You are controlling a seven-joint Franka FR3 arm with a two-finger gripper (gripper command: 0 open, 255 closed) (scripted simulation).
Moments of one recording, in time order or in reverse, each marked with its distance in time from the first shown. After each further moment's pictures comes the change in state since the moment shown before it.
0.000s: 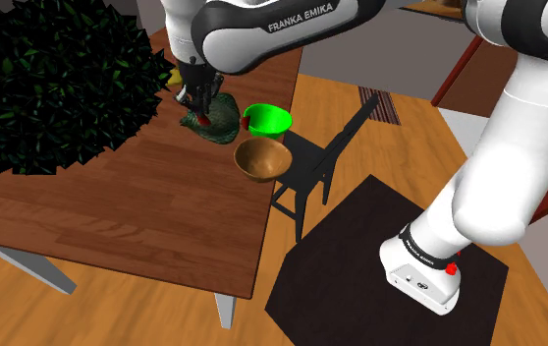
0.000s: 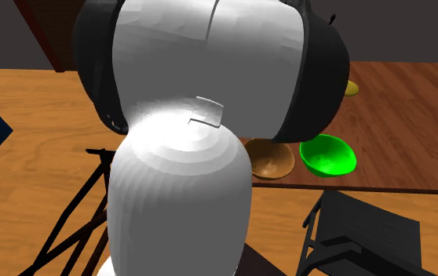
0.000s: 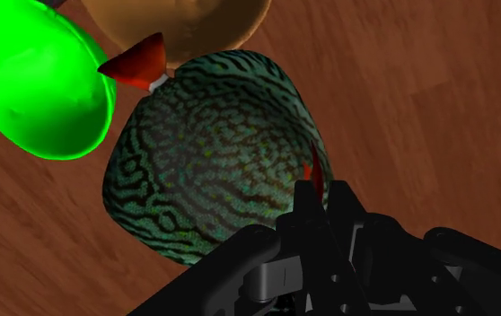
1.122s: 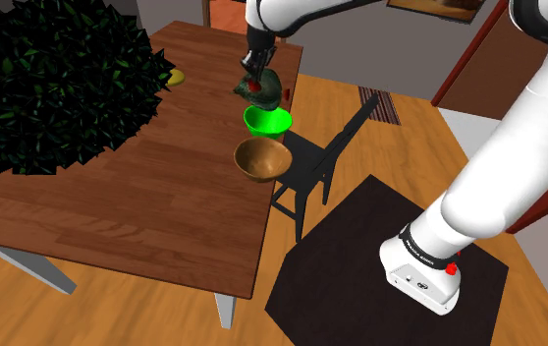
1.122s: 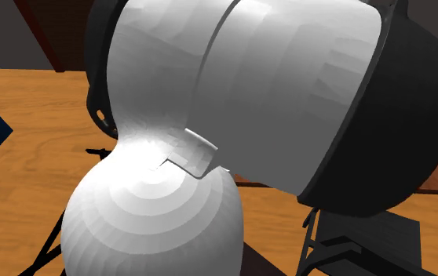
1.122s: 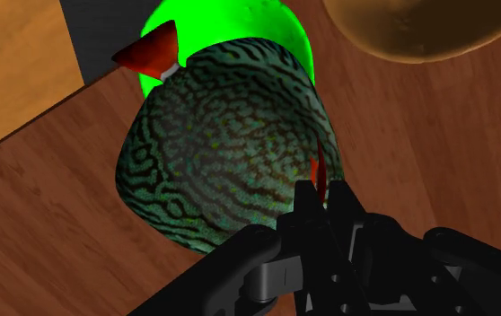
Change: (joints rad) arm -0.256 -0.122 -0.131 -0.115 0.121 0.099 -0.418
